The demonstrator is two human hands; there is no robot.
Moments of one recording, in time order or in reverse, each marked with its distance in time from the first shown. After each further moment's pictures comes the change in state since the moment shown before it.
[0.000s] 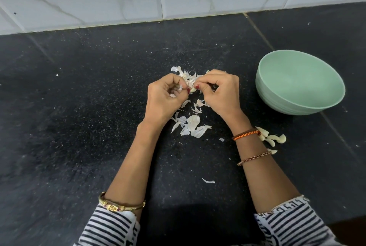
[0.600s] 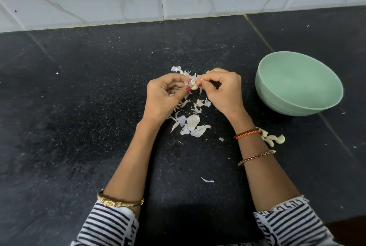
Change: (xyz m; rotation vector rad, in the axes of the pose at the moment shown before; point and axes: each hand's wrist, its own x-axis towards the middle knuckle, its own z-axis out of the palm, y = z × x) left_hand 0.001 -0.001 -0.002 -0.088 -0.030 -0.021; right_hand 0.003 0.002 -0.005 0.061 -0.039 0.054
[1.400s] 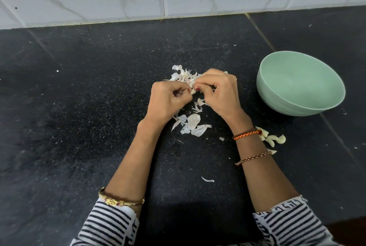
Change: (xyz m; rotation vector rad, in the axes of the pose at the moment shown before) left_hand -0.004 0.003 0.005 0.317 0.004 -0.005; right_hand -0.002 0.001 0.005 -0.075 -0.043 -0.162
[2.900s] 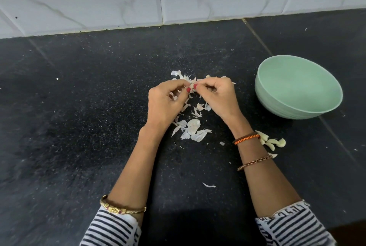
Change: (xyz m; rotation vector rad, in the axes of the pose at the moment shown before) left_hand 0.003 -0.002 0.001 0.042 0.137 0.087; right_hand 0.002 -0.017 -0.004 0.270 -0.067 0.507
